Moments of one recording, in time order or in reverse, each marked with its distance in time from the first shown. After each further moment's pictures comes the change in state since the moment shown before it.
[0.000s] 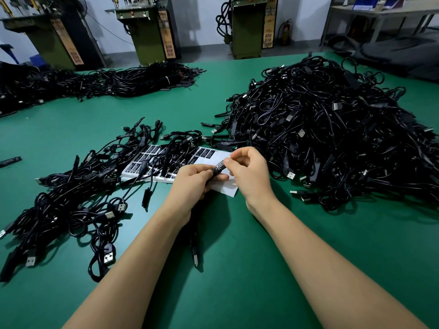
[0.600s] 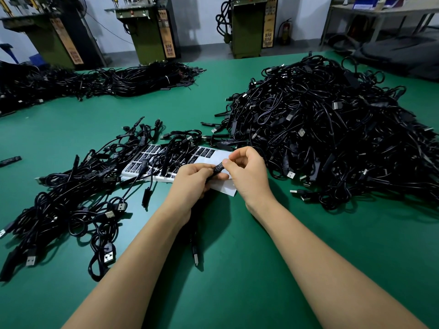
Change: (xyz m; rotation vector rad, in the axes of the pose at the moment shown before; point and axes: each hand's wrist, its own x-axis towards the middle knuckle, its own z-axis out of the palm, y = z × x) left_hand -0.003 0.002 0.001 -0.019 0.019 0.001; right_hand -0.005 -0.005 0.001 -0.026 -0.034 -0.014
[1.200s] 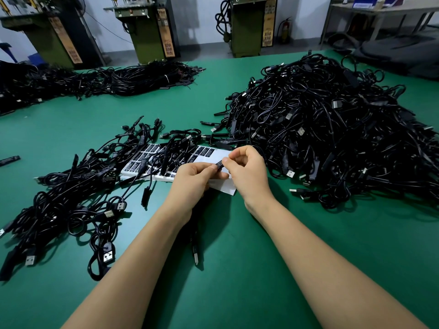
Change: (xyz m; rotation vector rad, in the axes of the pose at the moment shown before) left_hand 0.000 -0.004 0.001 0.012 -0.024 0.081; right_hand 0.002 0.003 0.001 -0.058 0.040 0.005
